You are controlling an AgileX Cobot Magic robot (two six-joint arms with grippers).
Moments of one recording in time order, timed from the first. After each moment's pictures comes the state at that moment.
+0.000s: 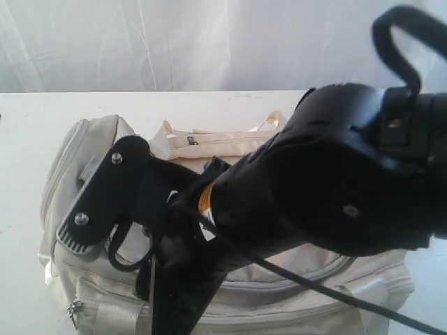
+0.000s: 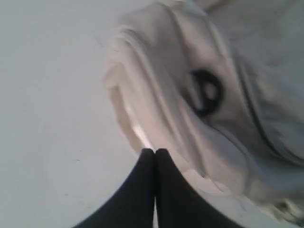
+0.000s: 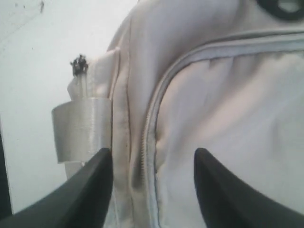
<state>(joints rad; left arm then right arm) -0.27 1.02 -1.12 0.01 1.09 0.19 0.95 1.43 -1.05 0.03 0.62 -0.31</state>
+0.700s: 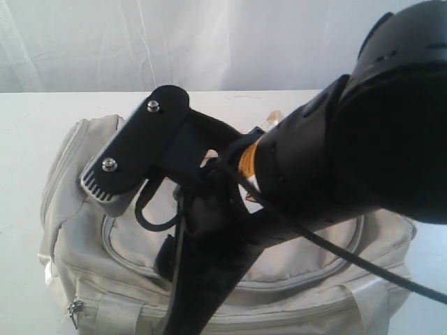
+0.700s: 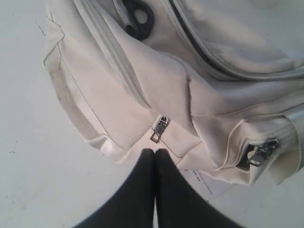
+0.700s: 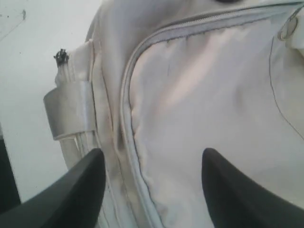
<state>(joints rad) -0.27 0.52 -0.53 -0.19 0.81 0.31 0.95 1.34 -1.09 -0.08 0.77 -0.13</state>
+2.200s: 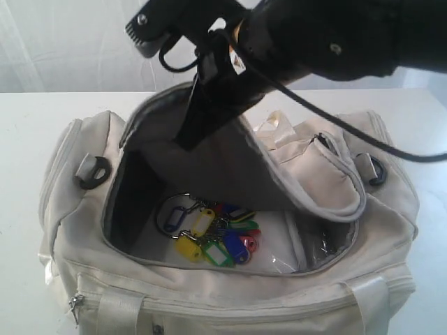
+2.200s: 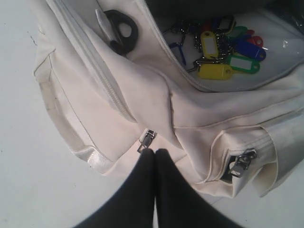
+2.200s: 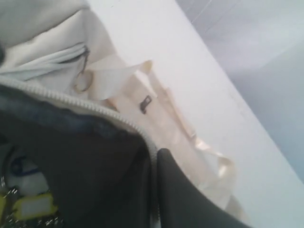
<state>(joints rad) -0.27 0.52 -0.53 -0.26 0.78 0.31 0.71 1.53 -1.36 -0.50 0.67 0.04</state>
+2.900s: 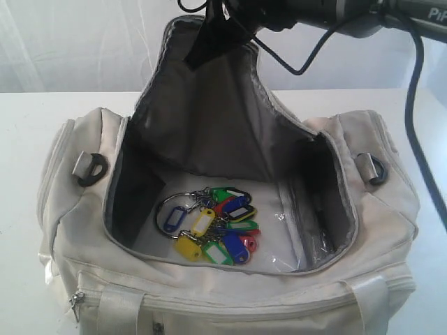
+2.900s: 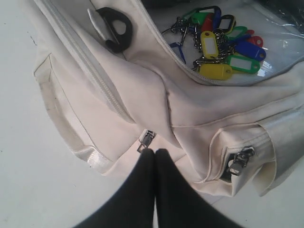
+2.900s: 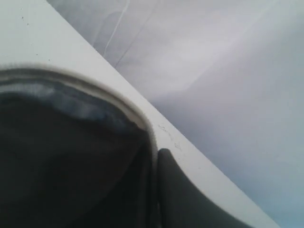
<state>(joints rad) -0.27 0.52 -0.53 -0.26 0.78 0.31 0.48 1.93 -1.77 -0.61 0.55 0.11</state>
